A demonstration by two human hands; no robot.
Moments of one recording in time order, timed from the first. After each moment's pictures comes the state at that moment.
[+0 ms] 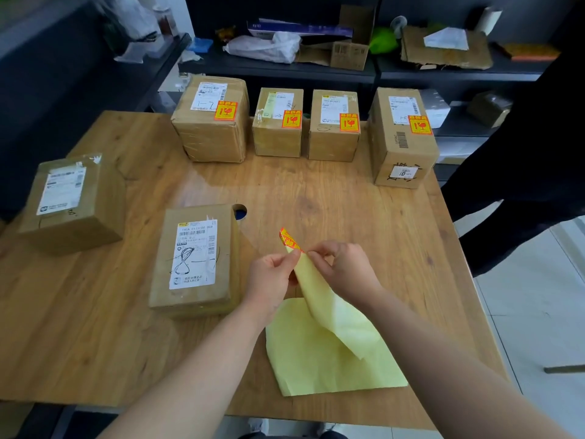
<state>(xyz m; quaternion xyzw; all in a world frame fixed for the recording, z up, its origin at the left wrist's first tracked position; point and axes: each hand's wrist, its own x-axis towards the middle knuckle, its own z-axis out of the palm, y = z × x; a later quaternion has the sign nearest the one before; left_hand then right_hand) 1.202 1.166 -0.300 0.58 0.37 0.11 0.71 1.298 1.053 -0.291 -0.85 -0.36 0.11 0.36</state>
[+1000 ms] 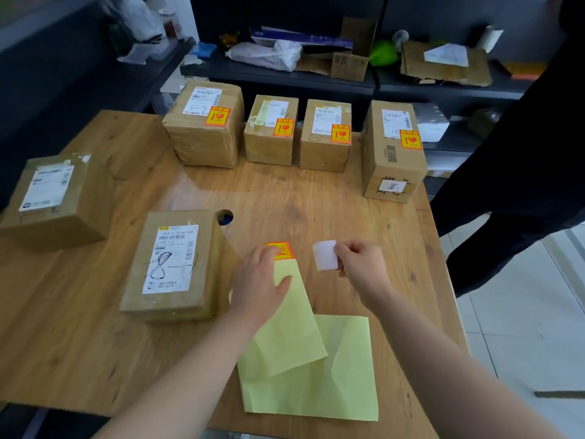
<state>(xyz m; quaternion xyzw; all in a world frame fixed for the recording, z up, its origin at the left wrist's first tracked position) 1.222 1.161 -0.324 0.92 0.27 0.12 0.26 1.348 1.025 -0.278 -0.82 -0.05 0.25 0.52</state>
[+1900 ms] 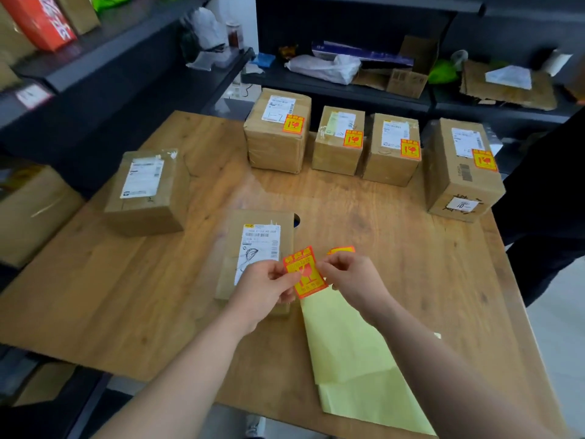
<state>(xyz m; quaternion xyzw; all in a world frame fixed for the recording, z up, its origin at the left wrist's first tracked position) 1.121 1.247 -0.276 0.61 0.38 0.10 0.69 1.245 1.131 -0.264 -0.80 -0.22 0.30 0.47</state>
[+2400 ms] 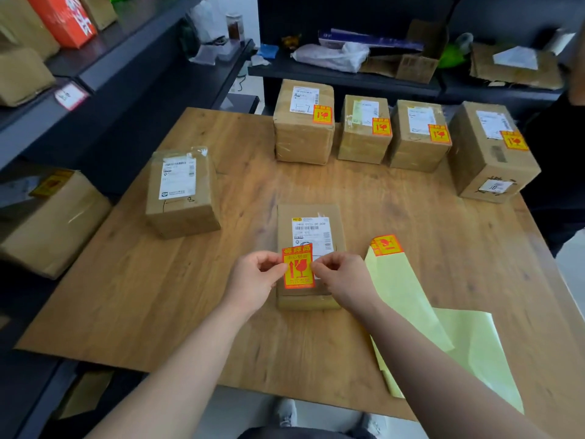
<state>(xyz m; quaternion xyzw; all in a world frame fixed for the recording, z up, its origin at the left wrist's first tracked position) 1.048 1.343 -0.291 0.67 0.38 0.14 0.62 1.157 1.217 -0.286 -0.83 -0.19 0.26 0.45</state>
